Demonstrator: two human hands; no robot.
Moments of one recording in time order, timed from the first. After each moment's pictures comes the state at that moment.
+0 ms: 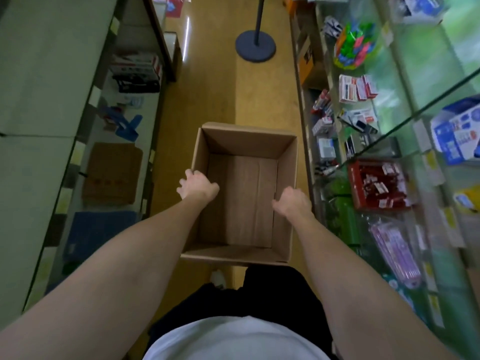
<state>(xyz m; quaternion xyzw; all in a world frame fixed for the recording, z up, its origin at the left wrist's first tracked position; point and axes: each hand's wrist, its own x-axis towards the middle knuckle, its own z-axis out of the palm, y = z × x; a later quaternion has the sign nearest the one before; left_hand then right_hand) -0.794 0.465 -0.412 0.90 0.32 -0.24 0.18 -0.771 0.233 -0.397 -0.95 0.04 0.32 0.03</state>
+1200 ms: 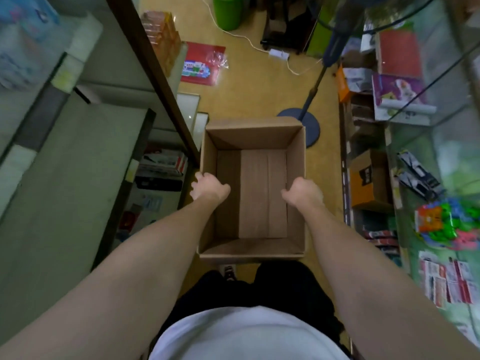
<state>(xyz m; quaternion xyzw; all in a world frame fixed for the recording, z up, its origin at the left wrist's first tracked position) -0.070 0.761 -0.398 0.87 0.39 -0.22 0.21 0.006 0.541 -0.394 -0.95 -0.02 0.30 0.05</state>
